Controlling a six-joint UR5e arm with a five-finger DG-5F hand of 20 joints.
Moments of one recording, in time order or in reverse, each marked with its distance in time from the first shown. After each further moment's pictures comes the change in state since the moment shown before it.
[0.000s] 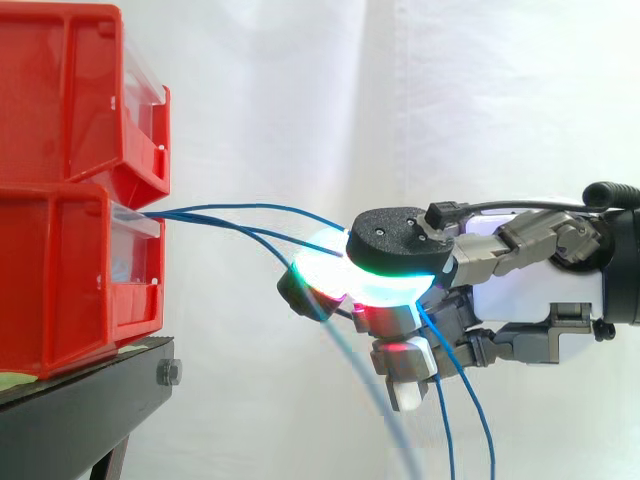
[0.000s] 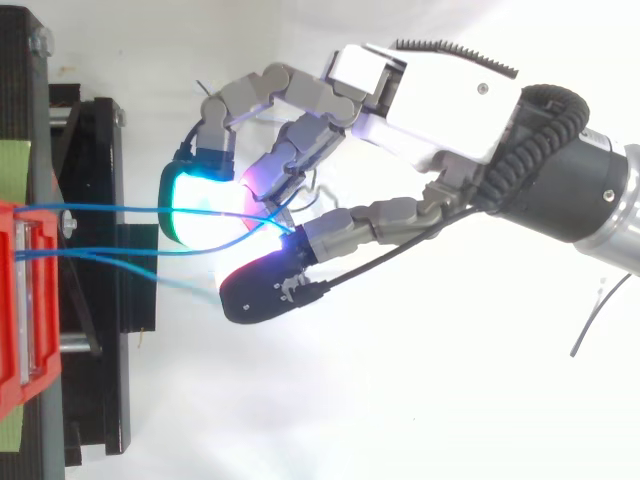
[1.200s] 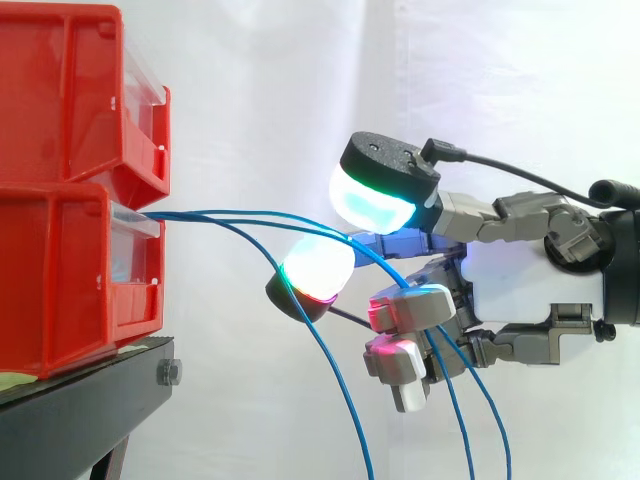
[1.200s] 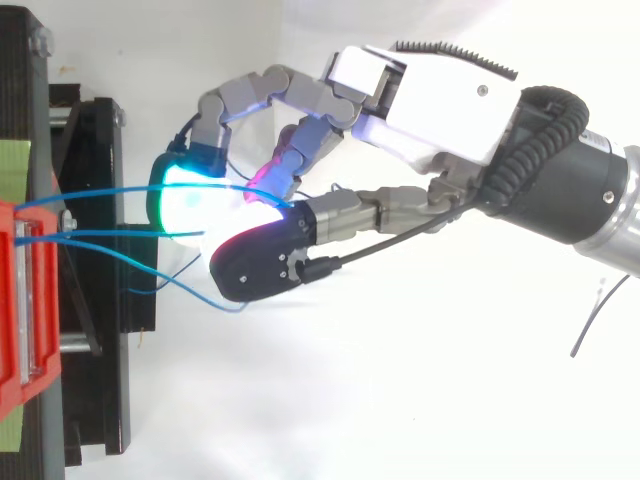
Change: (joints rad) arm 0.002 -0.001 0.000 0.000 0.001 0.000
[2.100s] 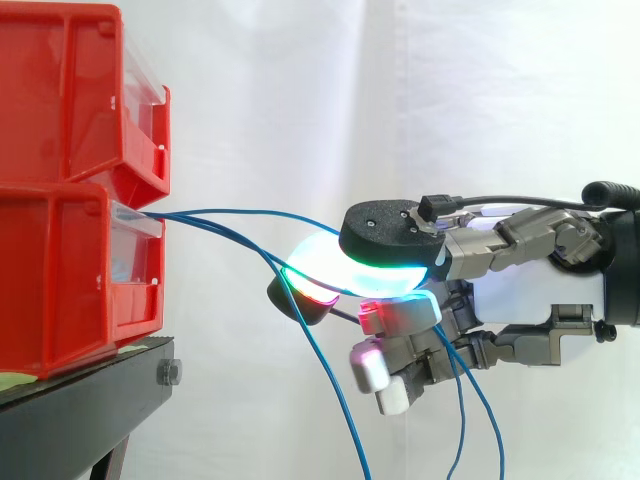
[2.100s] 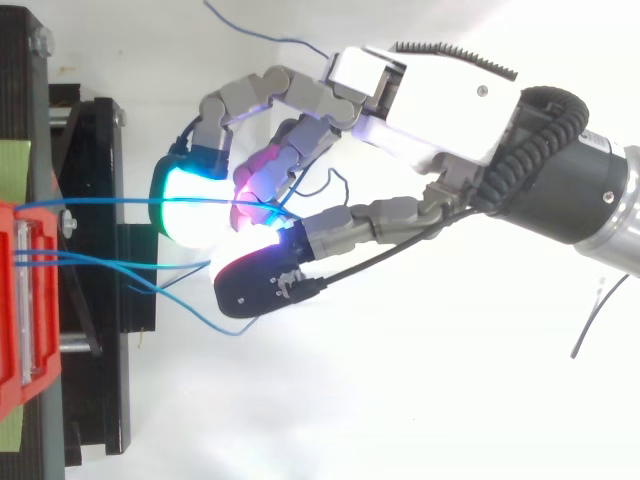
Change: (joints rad) arm 0.000 0.000 0.000 -0.003 -0.001 0.000
